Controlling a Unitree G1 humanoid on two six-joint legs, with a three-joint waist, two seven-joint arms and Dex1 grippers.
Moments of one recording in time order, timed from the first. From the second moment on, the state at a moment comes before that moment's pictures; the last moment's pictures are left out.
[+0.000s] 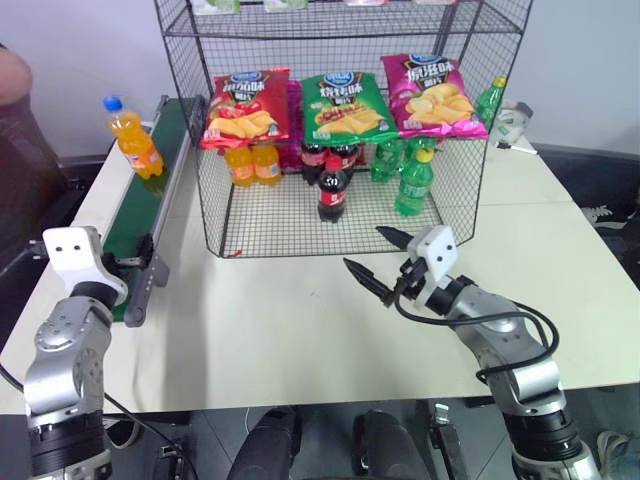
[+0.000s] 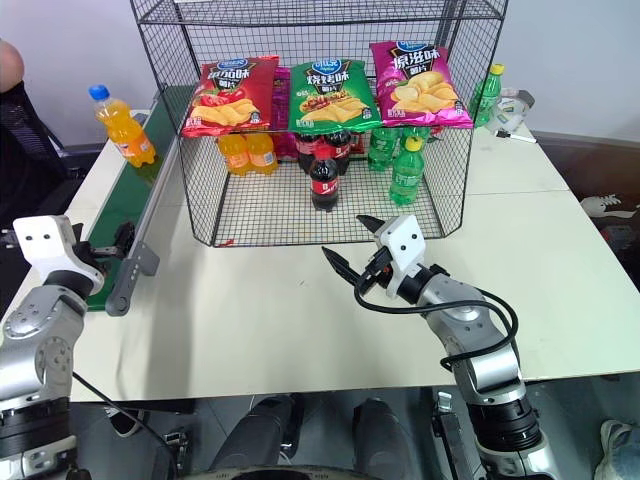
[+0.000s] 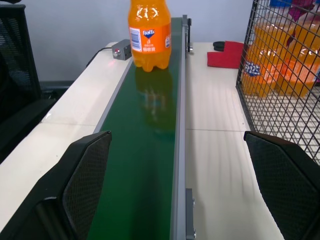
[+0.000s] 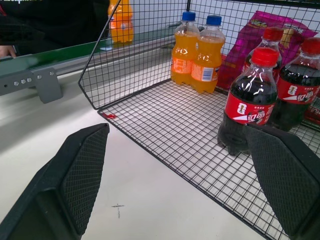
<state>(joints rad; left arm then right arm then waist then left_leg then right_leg) -0.11 0.45 0.46 -0.14 -0.38 0.39 -0.17 -0.17 -0.39 0.07 -0.38 0.31 0.36 0.56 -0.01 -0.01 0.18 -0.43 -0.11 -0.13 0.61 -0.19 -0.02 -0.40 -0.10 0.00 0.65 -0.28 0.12</state>
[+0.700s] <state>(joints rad) -0.13 0.46 0.54 -0.08 -0.38 0.32 -0.16 -0.18 -0.39 0.07 -0.38 0.31 0.36 0.56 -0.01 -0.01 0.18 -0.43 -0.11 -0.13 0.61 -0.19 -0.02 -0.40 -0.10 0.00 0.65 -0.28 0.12</state>
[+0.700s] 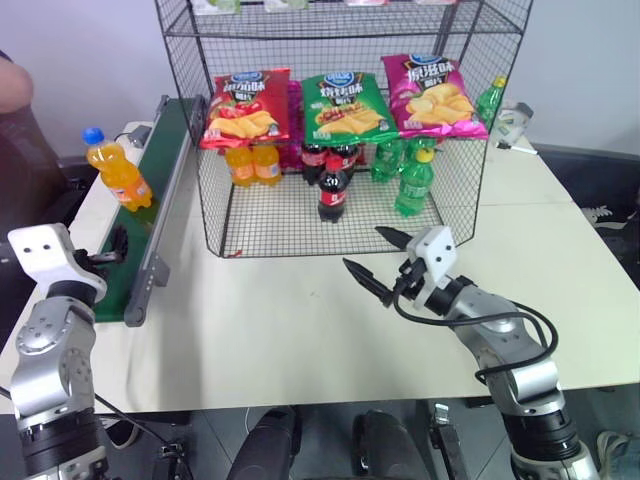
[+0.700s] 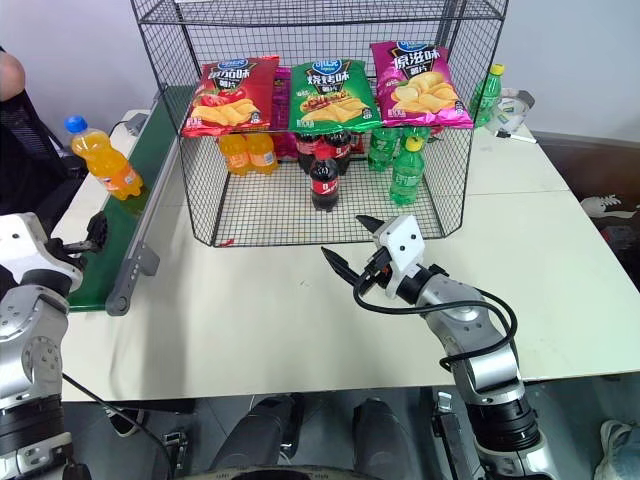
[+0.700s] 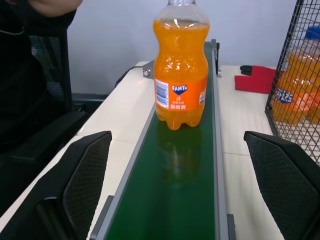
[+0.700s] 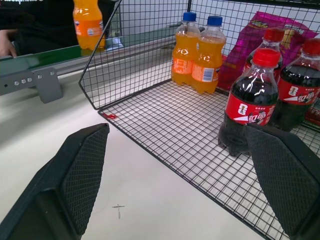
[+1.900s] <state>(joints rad) -0.13 0.49 0.56 -0.04 -0.38 0.25 -0.22 -0.17 -0.39 0.07 -0.37 0.31 0.36 0.57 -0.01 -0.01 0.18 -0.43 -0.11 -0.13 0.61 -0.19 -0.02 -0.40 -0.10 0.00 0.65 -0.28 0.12</state>
